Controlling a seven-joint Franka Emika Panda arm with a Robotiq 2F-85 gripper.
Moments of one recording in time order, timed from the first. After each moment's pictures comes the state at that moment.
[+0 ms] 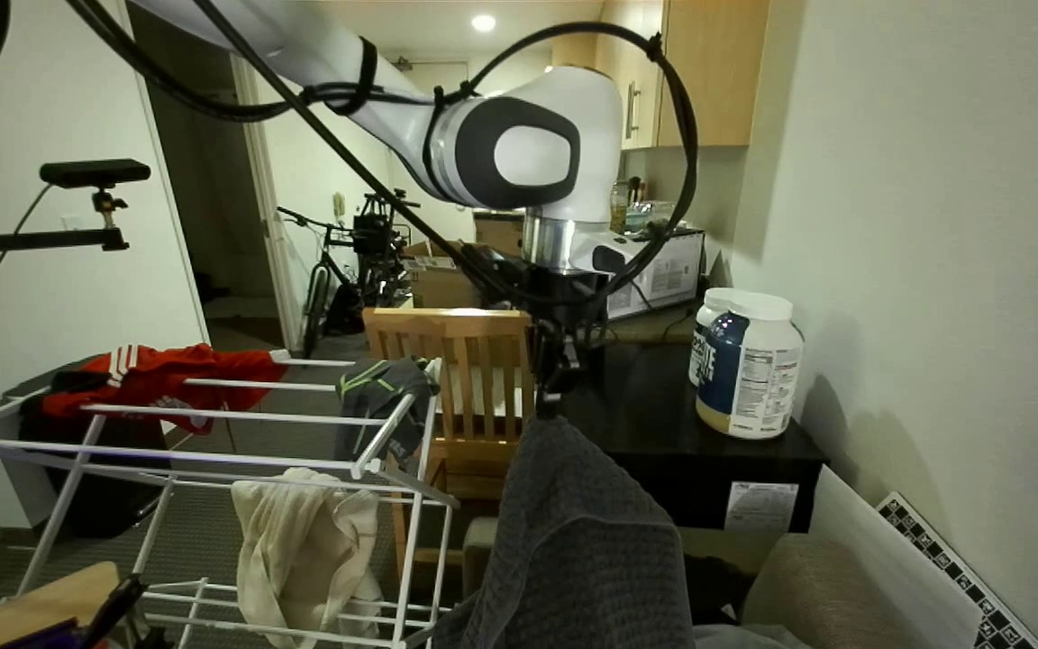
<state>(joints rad) -0.13 0.16 -0.12 -1.98 0.05 2.05 0.21</state>
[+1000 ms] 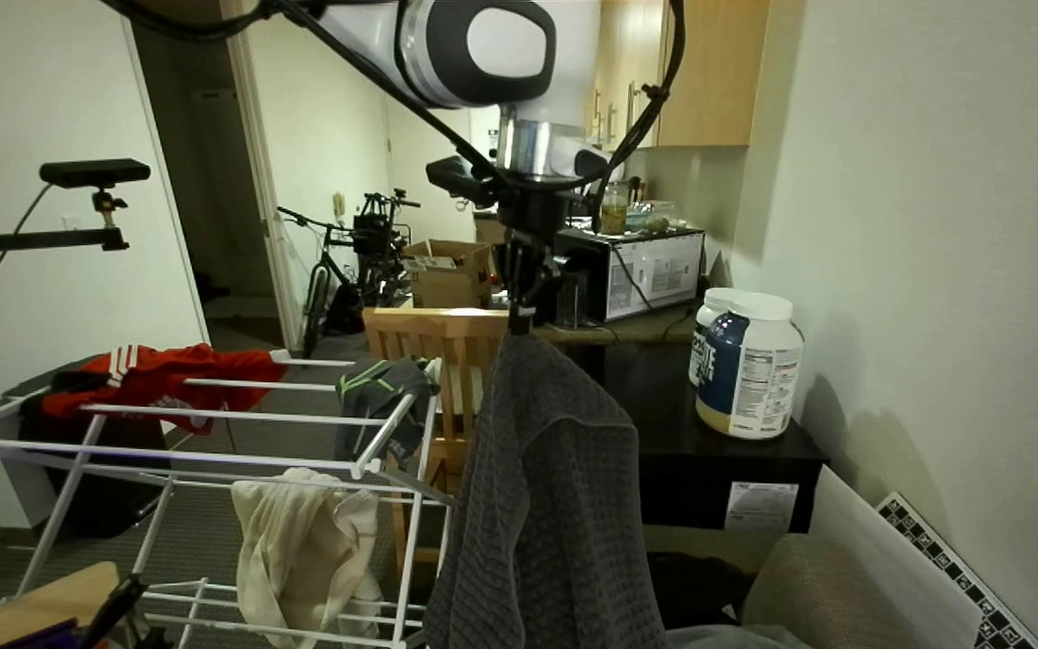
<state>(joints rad) -0.11 0.07 -0.08 -1.87 0.11 1.87 0.04</state>
